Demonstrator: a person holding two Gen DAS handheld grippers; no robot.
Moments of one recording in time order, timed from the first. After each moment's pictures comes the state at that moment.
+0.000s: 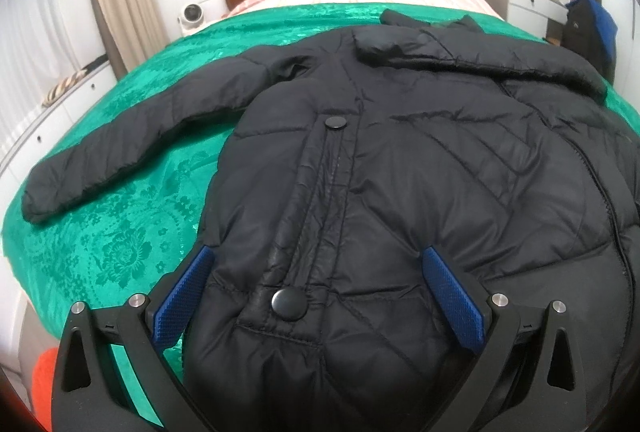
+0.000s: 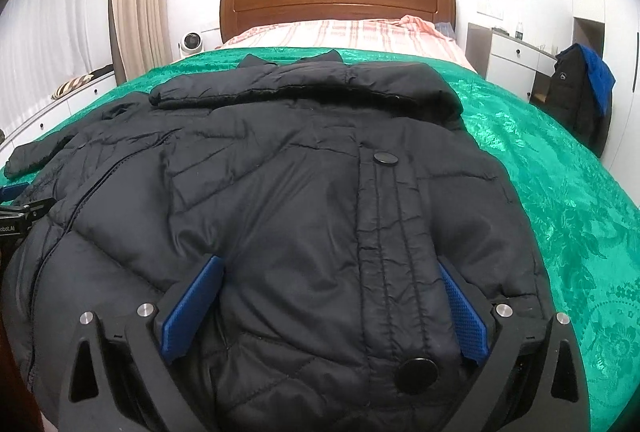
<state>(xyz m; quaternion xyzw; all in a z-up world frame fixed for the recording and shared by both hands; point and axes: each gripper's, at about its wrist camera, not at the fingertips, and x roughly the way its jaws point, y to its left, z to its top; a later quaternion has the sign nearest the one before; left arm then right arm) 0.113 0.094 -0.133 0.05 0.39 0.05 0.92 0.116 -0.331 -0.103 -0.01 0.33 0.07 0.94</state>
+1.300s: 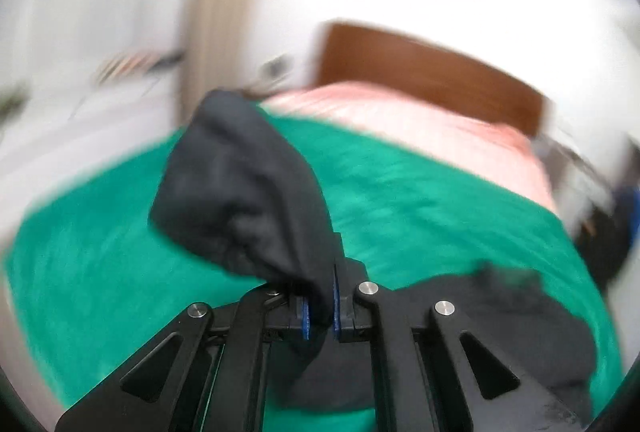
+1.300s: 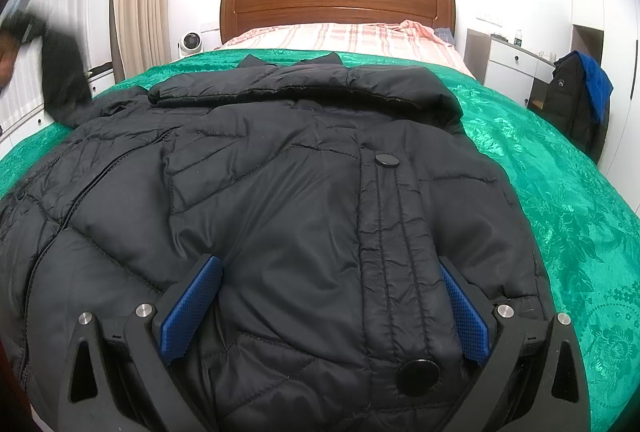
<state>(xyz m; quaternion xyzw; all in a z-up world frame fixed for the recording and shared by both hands) 0.266 0.246 0.095 -0.09 0.22 0.09 0.97 0.111 -0.329 -0.103 -0.02 0.33 0.06 0.94</state>
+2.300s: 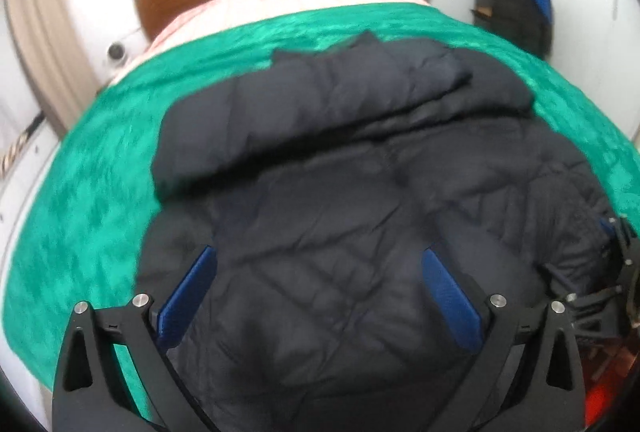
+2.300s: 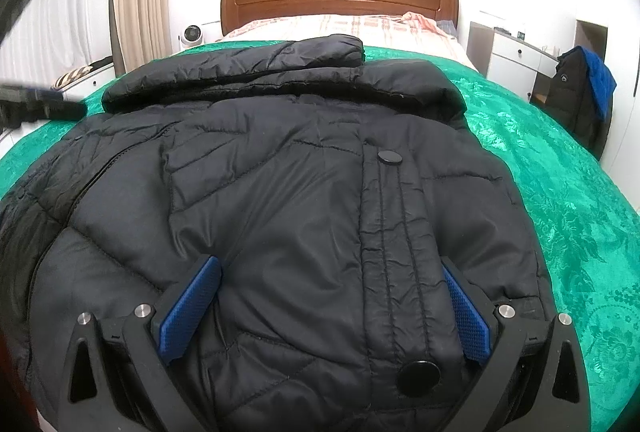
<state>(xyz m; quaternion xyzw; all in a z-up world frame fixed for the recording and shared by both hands) 0.191 -0.014 -0.072 0.10 0.40 -0.07 0.91 0.120 -0.332 -0.100 -0.02 0.34 0.06 0.94</state>
